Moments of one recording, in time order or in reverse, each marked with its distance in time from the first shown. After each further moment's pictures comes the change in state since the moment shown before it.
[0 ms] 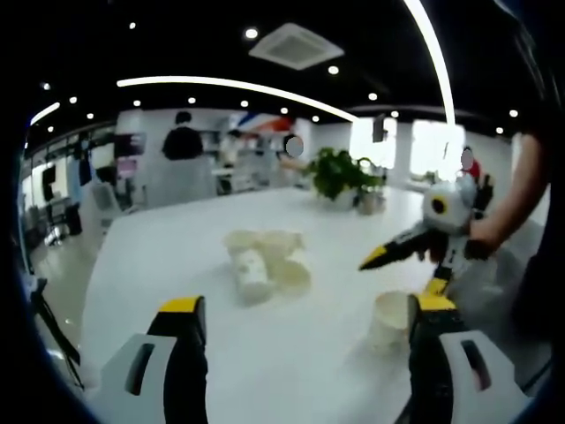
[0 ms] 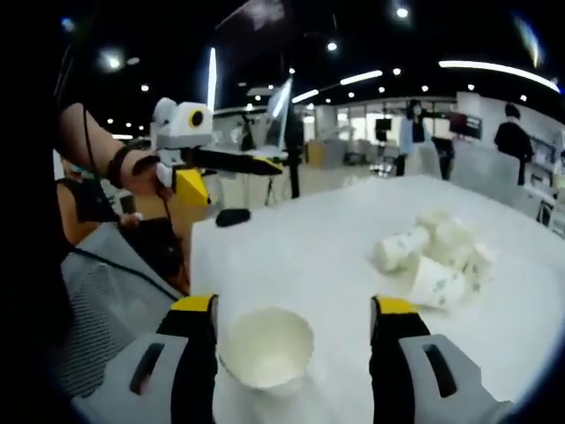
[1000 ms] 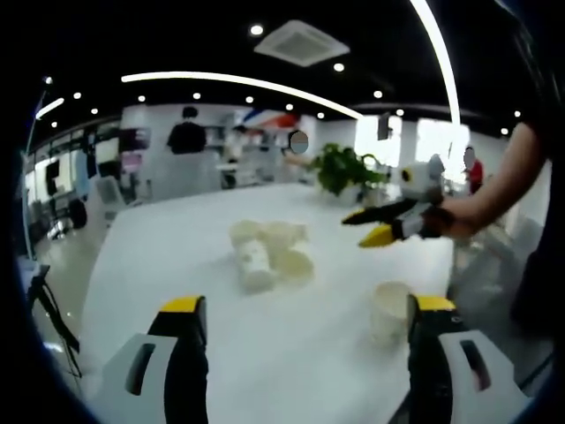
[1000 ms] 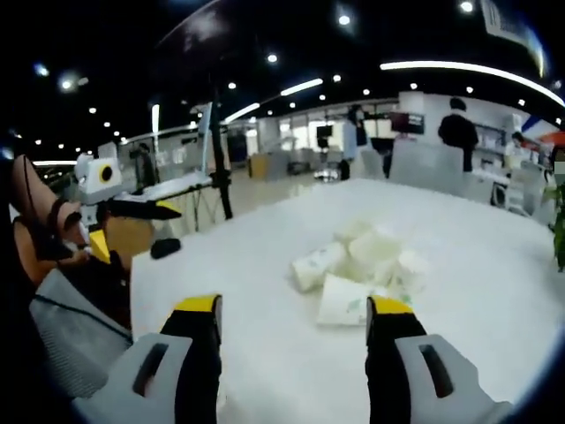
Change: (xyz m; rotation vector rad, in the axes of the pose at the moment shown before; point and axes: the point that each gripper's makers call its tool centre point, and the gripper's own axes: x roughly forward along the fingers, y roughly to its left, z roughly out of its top) left arm -0.009 0.001 -0.015 -0.024 0.016 0.024; right arm -0.004 -0.097 0.022 0.102 -0.031 -0.252
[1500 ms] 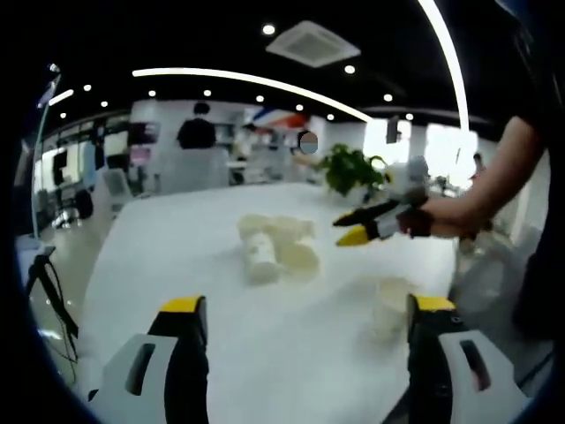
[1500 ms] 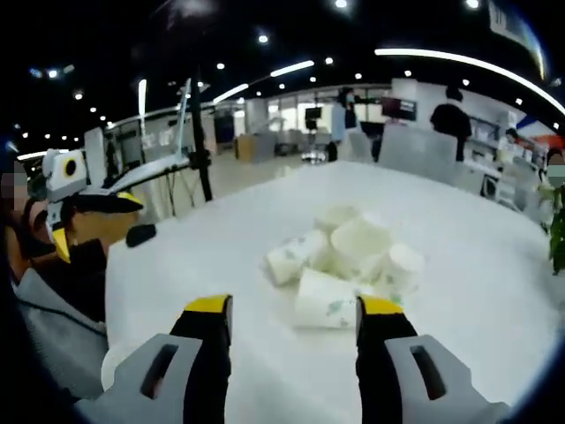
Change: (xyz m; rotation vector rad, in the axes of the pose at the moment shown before) left arm -0.010 0.003 -0.011 -0.038 -0.004 0.033; right arm 0.032 -0.026 -0.013 0.008 0.090 -0.080
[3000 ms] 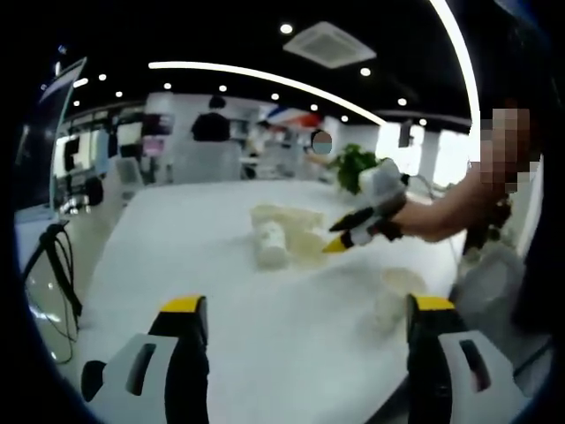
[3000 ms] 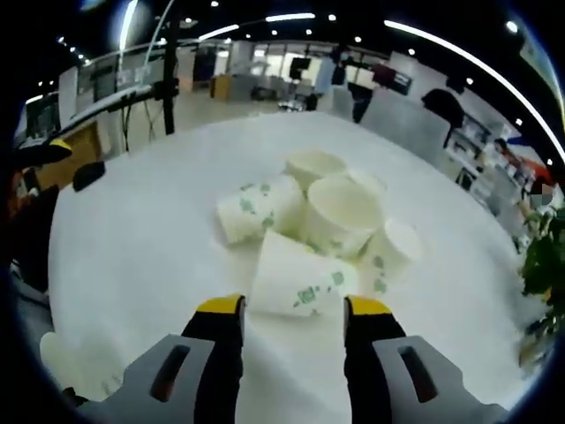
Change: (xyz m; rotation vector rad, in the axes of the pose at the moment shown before) left arm -0.018 0.009 -0.016 -0.053 -0.001 0.046; right arm 0.039 -0.033 -0.036 -0.150 0.271 -0.184
